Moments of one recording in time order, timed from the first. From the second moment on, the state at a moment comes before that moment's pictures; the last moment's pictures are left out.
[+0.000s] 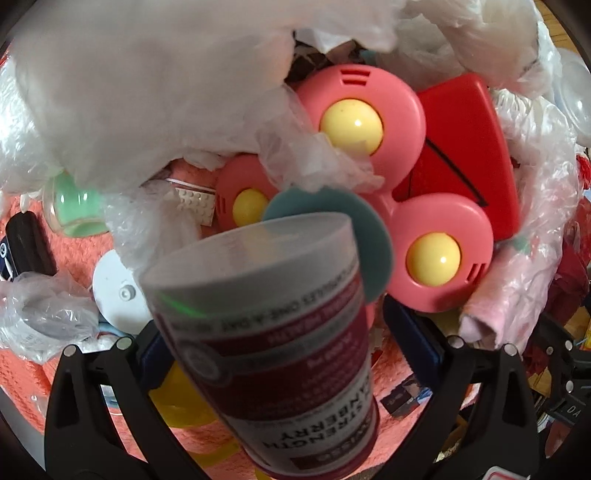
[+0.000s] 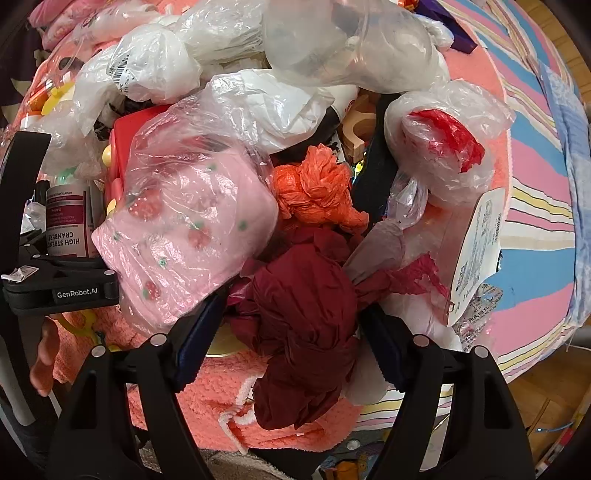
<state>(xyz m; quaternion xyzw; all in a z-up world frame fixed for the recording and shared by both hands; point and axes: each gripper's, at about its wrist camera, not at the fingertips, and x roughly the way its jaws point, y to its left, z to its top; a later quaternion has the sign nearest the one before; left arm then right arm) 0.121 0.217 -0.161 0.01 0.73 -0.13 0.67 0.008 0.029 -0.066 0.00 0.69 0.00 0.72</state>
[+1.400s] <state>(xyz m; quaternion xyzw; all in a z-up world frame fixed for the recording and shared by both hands) 0.147 0.153 -0.130 0.05 0.73 -0.10 0.67 -0.005 0.023 -0.054 -0.02 0.69 0.02 0.72</state>
